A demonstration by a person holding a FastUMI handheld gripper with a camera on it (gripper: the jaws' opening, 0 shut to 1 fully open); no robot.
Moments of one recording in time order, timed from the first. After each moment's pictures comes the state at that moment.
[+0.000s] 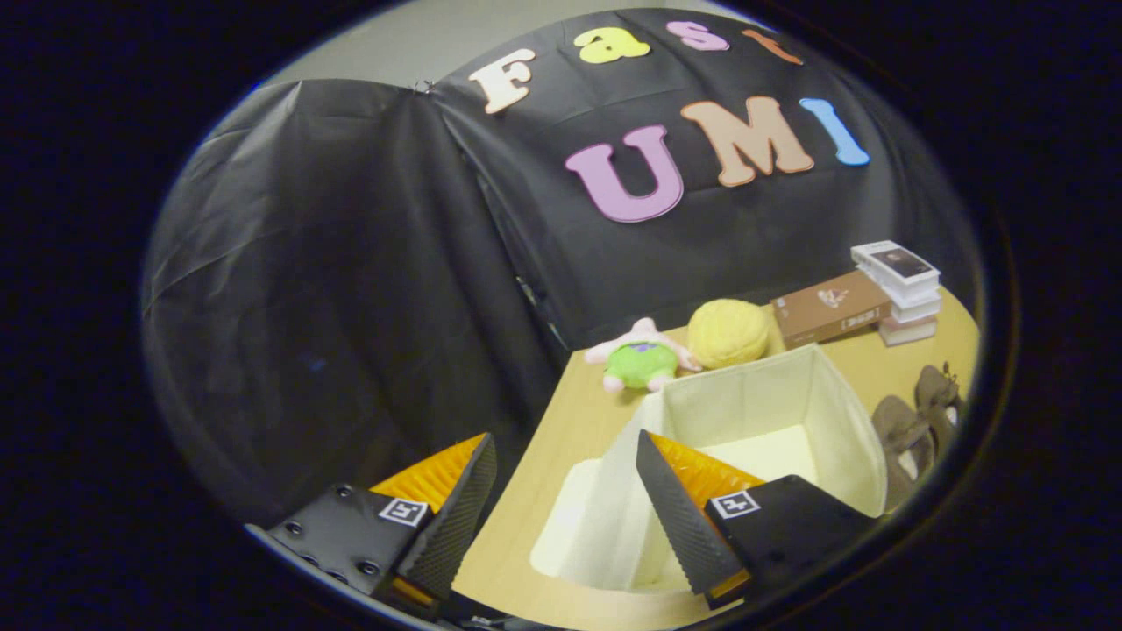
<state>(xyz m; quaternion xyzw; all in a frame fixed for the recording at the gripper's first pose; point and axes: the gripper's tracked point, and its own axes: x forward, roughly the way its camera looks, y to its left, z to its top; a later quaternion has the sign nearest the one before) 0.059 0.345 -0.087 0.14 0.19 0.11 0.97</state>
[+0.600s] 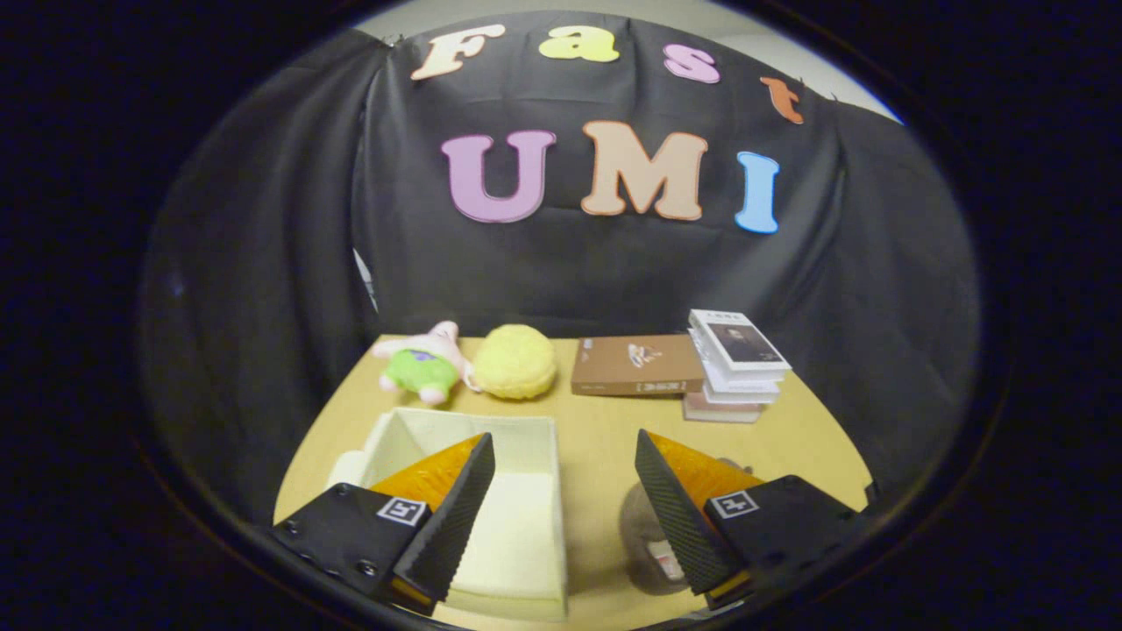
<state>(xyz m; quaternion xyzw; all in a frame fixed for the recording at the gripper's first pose) 0.094 0.117 -0.081 -0.05 0.25 -0.11 0.96</state>
